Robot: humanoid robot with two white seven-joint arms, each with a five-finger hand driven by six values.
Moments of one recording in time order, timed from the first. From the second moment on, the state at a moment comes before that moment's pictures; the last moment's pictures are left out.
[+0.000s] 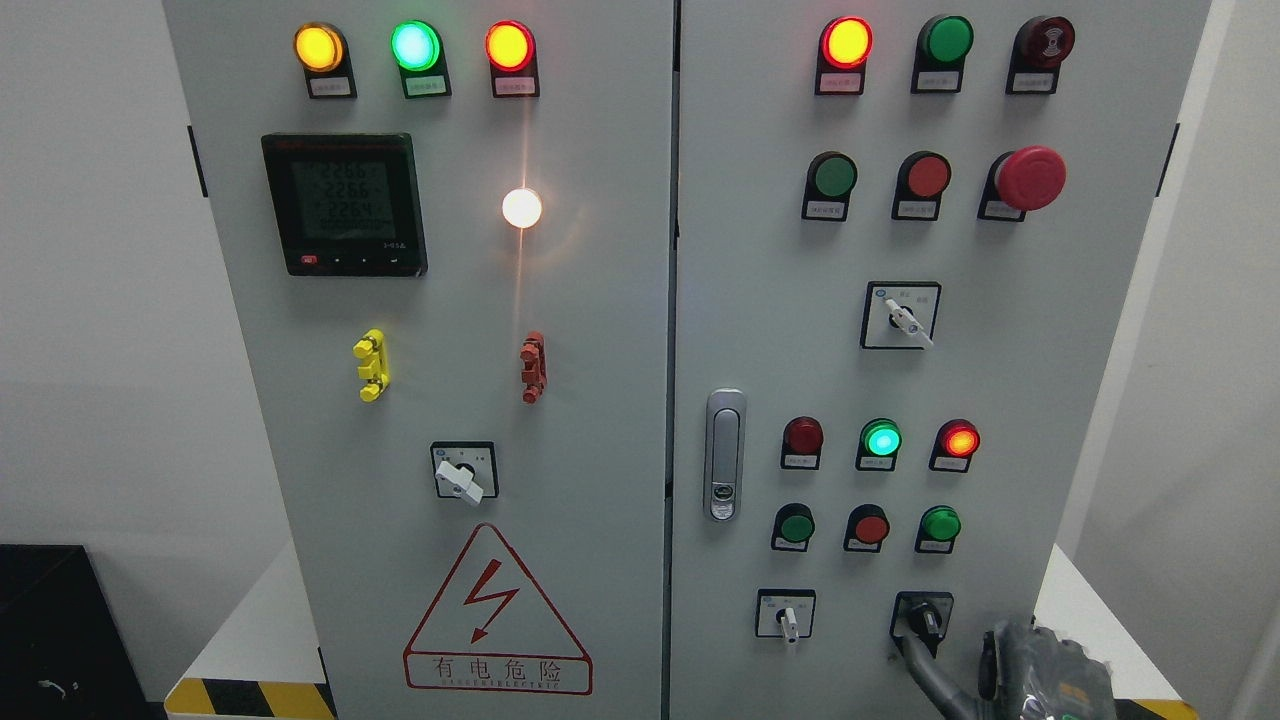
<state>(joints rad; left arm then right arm) 0.00 -0.10 -0.07 -0.07 0.08 -0.09 0.02 -0.22 0.13 -0.18 -1.71 1.41 0.21 0.20</state>
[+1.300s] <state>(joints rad) 0.00 -0.10 -0.07 -0.07 0.08 -0.09 0.02 0.06 0.13 -0.08 -1.91 0.68 0.17 -0.05</state>
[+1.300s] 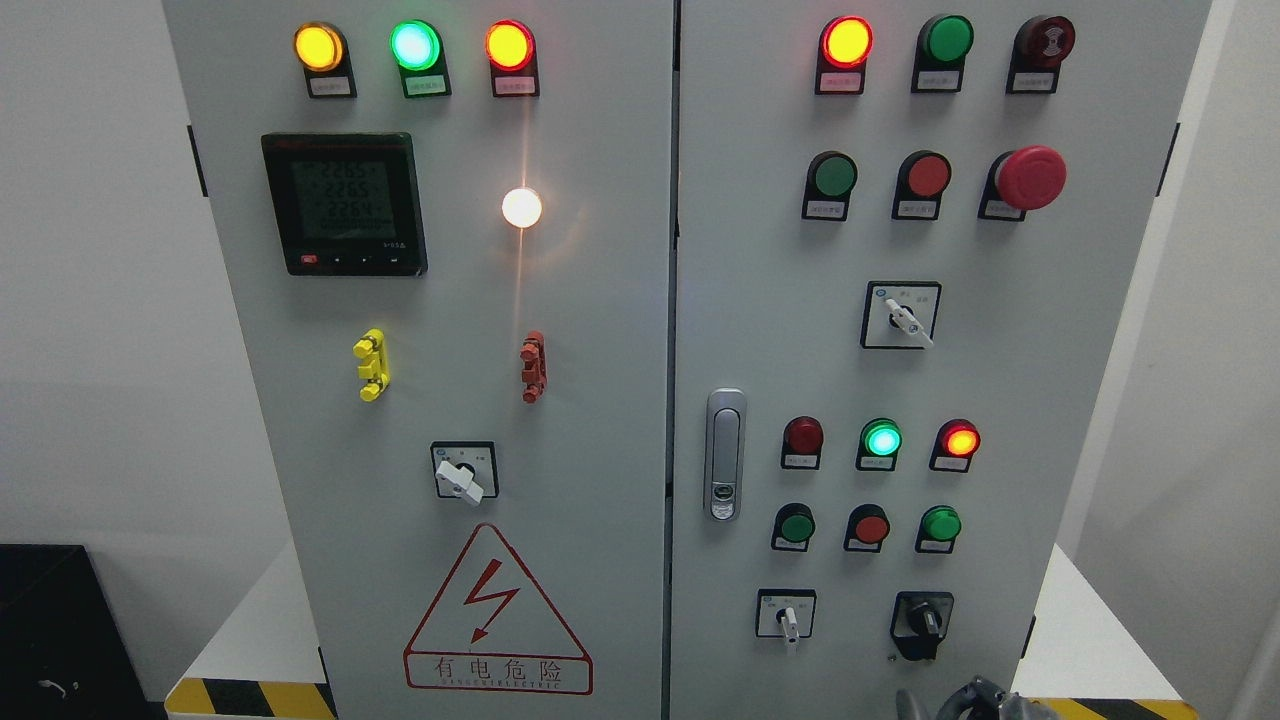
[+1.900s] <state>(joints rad) 0.00 -0.10 -0.07 -0.07 0.08 -0.09 0.02 0.20 0.13 -0.08 -2.03 0.09 0.10 -0.06</state>
